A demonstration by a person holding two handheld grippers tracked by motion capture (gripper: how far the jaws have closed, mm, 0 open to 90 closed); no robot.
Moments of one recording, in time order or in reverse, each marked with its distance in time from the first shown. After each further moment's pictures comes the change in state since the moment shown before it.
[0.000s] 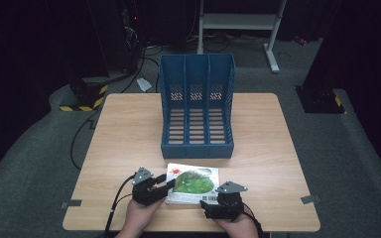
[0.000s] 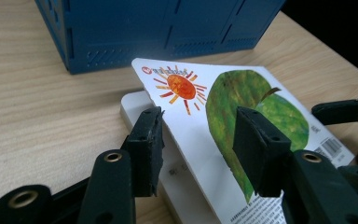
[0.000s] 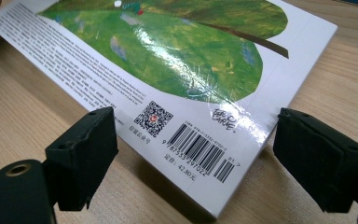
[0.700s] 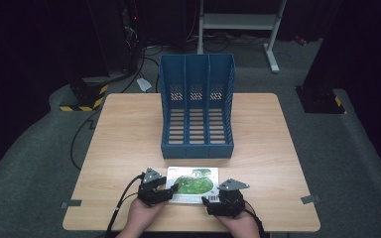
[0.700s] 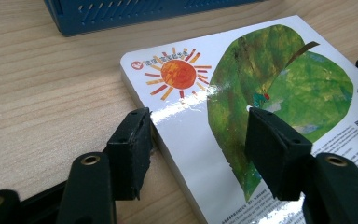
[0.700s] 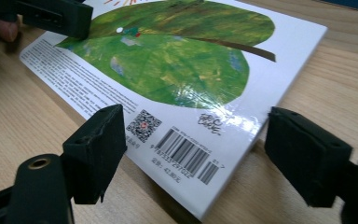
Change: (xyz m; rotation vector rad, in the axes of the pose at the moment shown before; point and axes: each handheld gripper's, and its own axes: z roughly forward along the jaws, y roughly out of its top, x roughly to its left) left arm 0.000 -0.007 0.021 0.151 0.075 0.055; right arm -0.009 0.002 0.002 -0.009 0.013 -0.003
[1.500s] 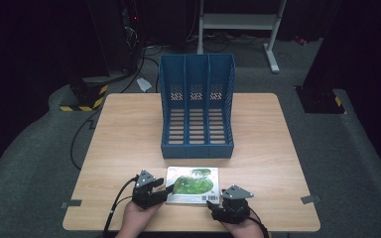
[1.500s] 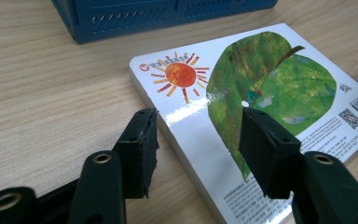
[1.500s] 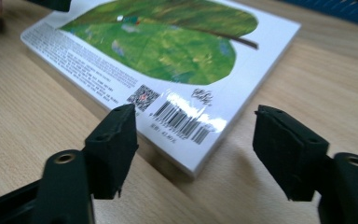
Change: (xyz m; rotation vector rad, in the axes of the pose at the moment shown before) left arm 0.004 -0.006 -0.014 -0.047 -0.013 0.026; right arm 0.007 -0.014 -0.016 -0.017 -0.061 -0.048
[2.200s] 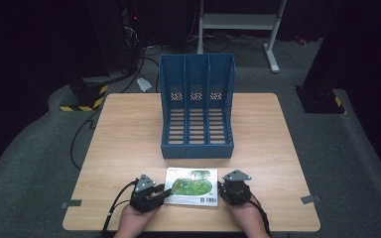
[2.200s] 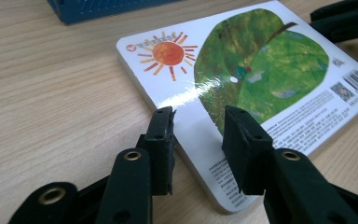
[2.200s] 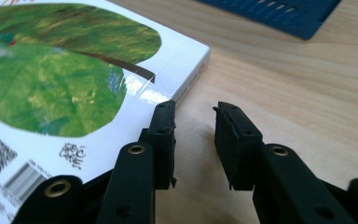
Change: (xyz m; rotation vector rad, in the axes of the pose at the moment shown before) left arm -0.004 -0.009 -0.009 0.043 -0.023 0.060; right arm -0.035 0.025 0.024 0.049 -0.167 0.058
